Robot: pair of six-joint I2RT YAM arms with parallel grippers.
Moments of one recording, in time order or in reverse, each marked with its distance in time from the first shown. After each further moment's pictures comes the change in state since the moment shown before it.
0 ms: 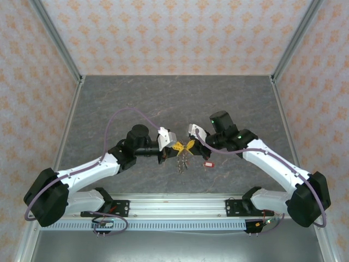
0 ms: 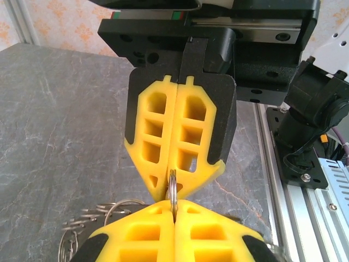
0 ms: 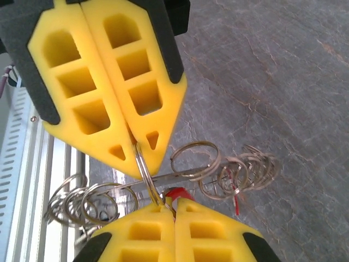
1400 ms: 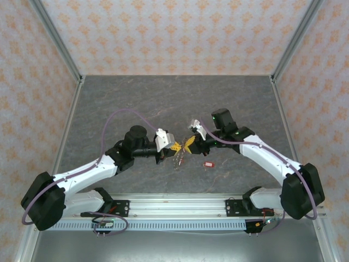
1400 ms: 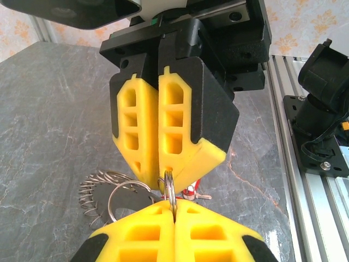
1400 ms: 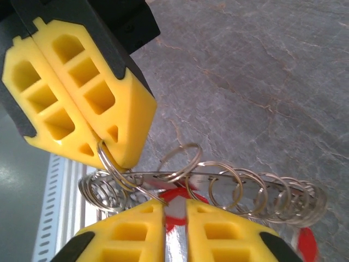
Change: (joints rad) left arm 0.010 -0.046 -0.015 -0.056 -0.052 0.069; right arm -0.079 0.082 -0.016 0.075 -0.164 0.137
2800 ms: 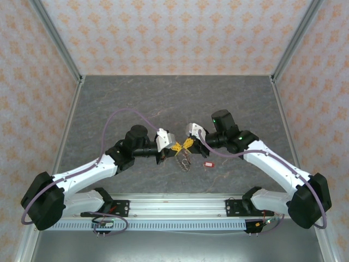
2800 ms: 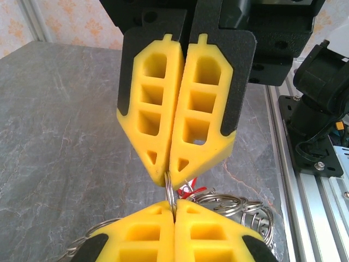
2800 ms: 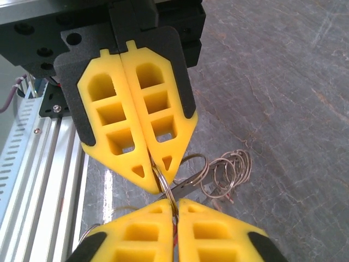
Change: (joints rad) left arm -0.011 0.001 0.021 -0.031 0.002 0.000; right arm 0.077 -0.097 0.006 0.016 0.102 -0.195
